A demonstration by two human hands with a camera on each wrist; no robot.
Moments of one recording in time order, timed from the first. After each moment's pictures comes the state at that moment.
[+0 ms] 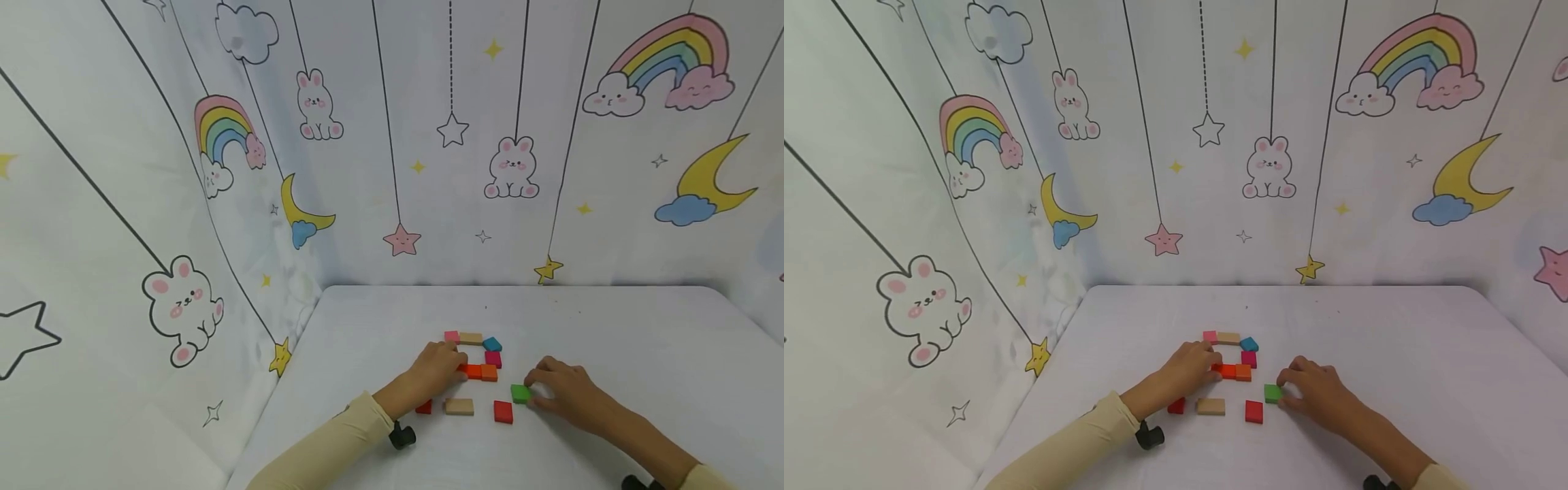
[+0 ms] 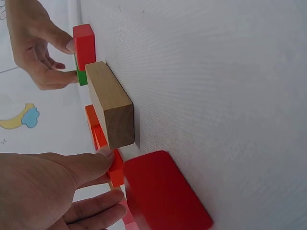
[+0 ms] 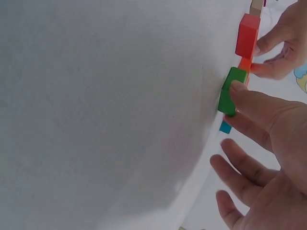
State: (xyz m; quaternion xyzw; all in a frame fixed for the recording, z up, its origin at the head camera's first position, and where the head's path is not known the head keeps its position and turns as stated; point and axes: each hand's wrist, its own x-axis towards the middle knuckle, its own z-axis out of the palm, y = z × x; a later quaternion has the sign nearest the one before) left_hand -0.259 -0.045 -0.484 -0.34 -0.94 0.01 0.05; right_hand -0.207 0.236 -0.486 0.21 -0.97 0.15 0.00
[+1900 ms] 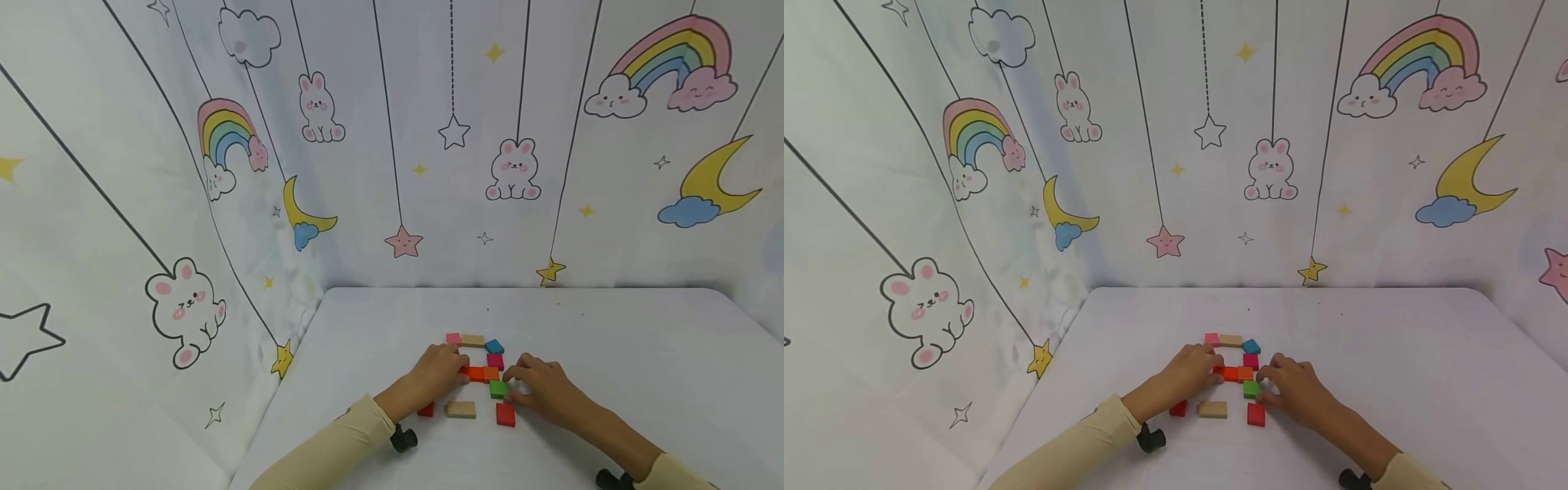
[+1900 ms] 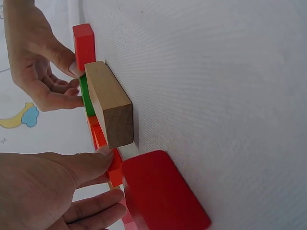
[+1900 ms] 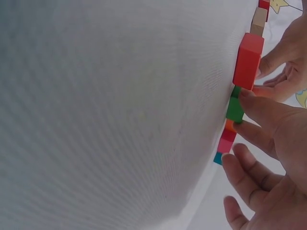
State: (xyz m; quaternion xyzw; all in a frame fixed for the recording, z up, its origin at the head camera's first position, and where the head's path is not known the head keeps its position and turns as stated) left_hand -0.260 -0.045 -0.487 -0.34 -0.94 0.00 0.05; right_hand -0.218 0.196 -0.489 0.20 -0.97 0.16 0.01
